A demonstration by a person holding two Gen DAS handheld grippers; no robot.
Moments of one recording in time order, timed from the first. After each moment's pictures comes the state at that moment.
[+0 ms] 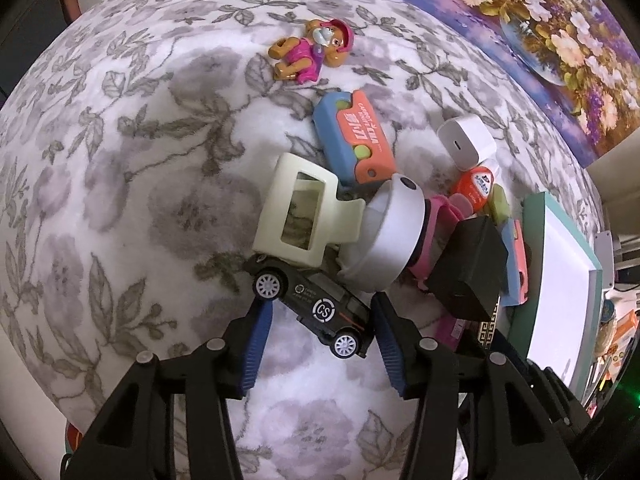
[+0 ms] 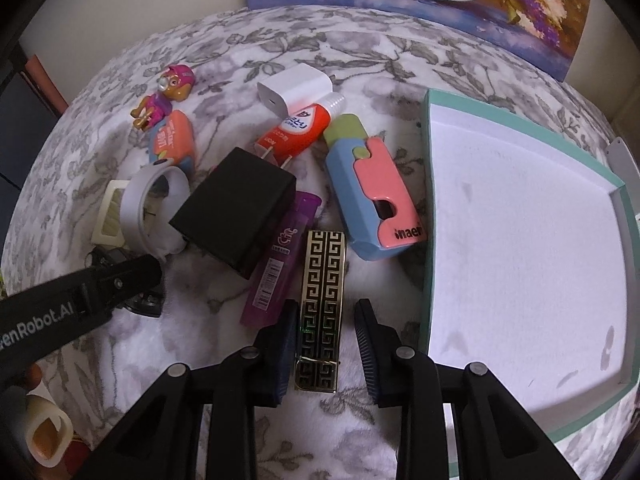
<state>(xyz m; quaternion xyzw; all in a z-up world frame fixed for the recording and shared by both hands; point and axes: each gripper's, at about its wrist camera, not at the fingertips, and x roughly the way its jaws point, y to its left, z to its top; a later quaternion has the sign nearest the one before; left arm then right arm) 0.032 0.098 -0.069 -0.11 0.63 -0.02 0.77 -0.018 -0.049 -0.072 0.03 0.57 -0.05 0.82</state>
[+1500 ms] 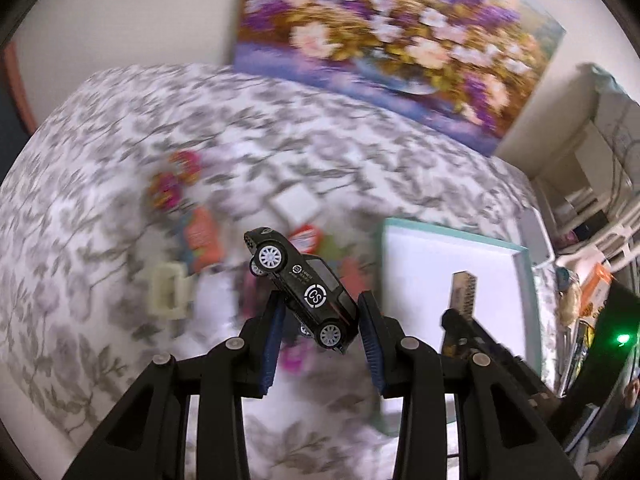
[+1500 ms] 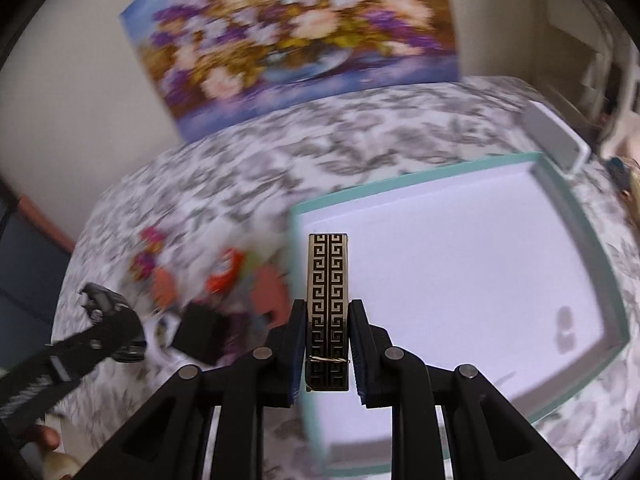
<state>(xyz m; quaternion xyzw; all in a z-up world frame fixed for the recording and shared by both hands) 0.003 -0.006 0.050 -0.05 0.54 -0.13 0.83 -0.051 -0.152 0.003 0.19 0.44 -0.13 0.86</state>
